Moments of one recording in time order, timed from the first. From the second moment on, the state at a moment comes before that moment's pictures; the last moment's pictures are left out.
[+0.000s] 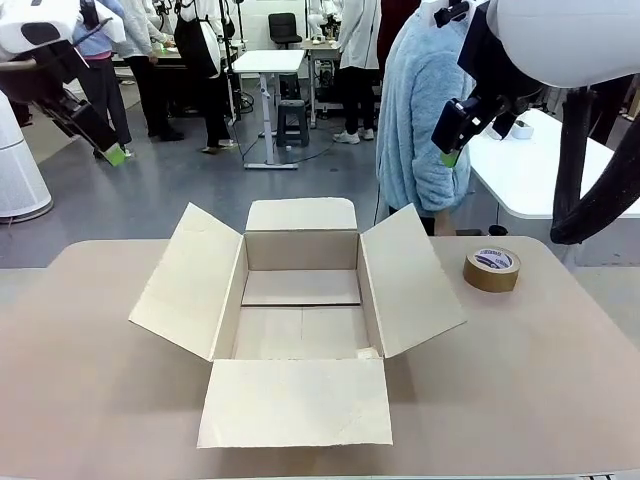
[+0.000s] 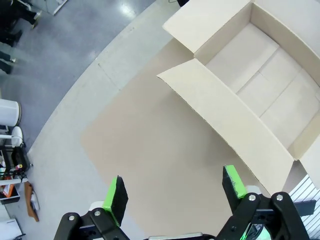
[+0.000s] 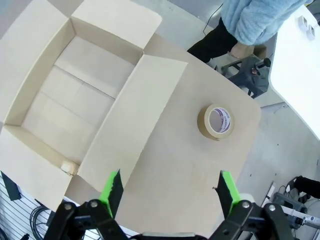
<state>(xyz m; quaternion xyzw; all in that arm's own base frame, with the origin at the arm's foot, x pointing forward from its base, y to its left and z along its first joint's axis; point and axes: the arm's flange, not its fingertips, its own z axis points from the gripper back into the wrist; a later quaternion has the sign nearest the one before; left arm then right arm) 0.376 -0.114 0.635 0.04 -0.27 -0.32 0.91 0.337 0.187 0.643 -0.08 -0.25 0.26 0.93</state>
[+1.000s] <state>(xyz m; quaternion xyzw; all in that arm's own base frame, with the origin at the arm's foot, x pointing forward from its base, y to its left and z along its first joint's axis) 0.436 -0.038 0.630 -0.26 -0.32 -0.48 0.77 0.416 0.056 0.643 0.19 -0.37 0.35 0.84</state>
